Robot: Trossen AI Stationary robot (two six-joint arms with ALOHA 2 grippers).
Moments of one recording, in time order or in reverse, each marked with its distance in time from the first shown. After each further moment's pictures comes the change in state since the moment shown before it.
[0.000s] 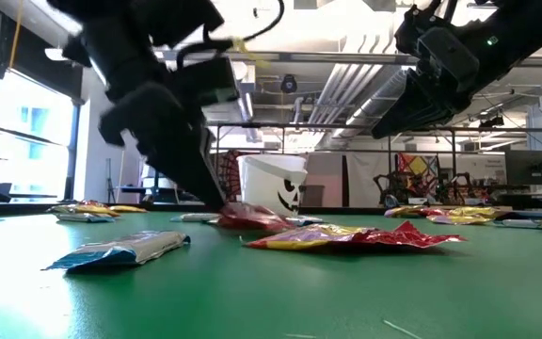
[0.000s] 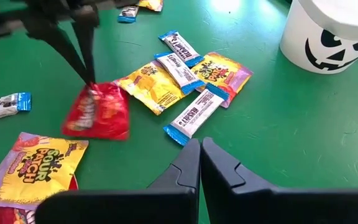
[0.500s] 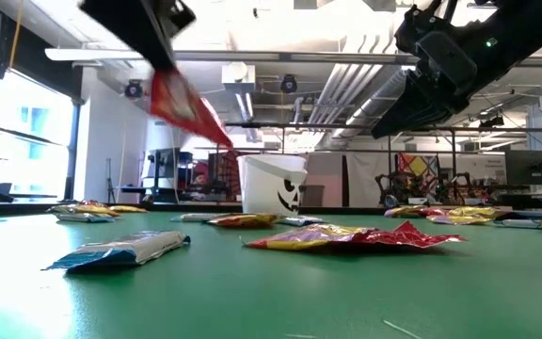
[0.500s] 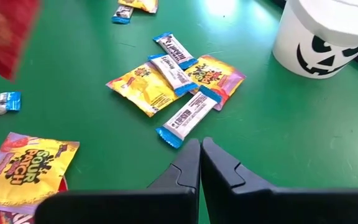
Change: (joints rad) left arm -0.177 -0.208 0.305 -0.603 -0.072 0.075; right arm 0.000 0.000 0.000 -0.002 0.027 -0.022
